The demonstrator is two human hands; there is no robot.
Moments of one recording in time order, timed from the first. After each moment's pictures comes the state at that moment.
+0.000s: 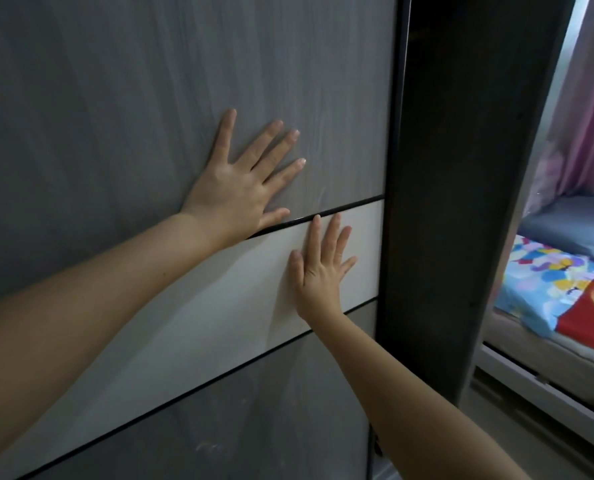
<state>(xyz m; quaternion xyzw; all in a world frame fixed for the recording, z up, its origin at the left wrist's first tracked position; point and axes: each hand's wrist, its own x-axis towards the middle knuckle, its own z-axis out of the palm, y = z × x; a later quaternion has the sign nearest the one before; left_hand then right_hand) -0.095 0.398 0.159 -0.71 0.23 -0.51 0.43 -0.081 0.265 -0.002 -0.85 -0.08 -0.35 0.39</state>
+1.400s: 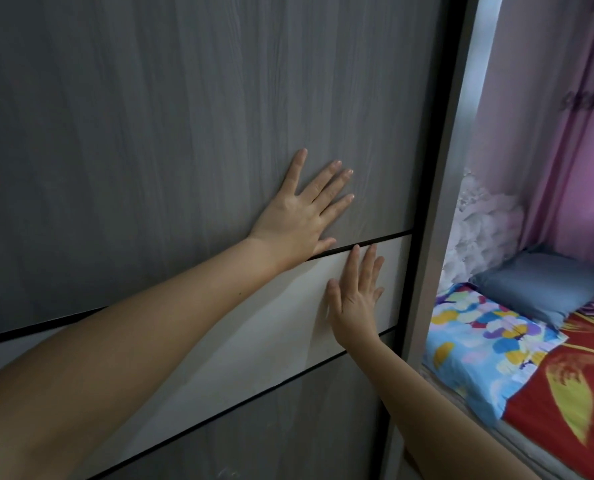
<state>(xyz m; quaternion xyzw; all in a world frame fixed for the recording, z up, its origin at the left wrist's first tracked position) 0.059 0.050 0.161 -0.74 0.24 -0.50 0.39 0.072 -0.087 0.005 -0.87 -0.06 -0.33 0.36</state>
